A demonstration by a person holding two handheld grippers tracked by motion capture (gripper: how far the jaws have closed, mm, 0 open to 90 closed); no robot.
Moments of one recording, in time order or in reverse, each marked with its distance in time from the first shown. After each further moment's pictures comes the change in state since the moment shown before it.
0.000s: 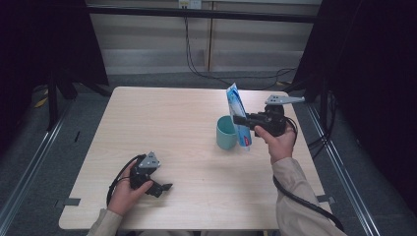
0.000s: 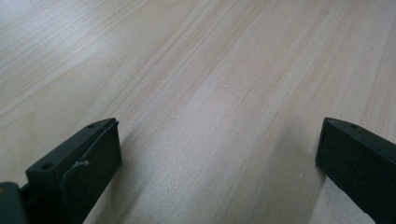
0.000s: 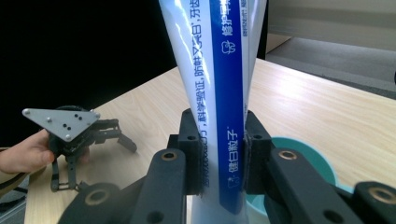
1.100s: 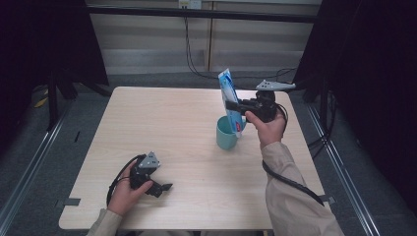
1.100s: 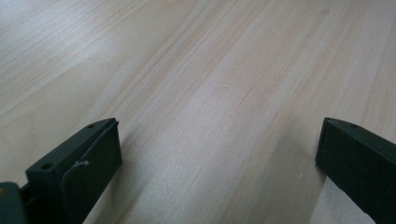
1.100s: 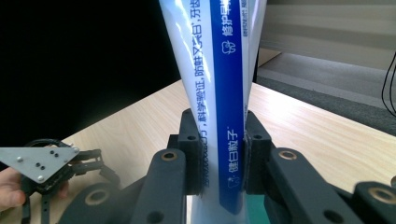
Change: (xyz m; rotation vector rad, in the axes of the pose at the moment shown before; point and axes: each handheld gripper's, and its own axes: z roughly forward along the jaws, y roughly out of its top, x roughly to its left) left arm 0.000 0.000 0.000 -0.002 0.004 0.003; right arm -0.009 0.030 0.029 -0.037 -0.028 -0.020
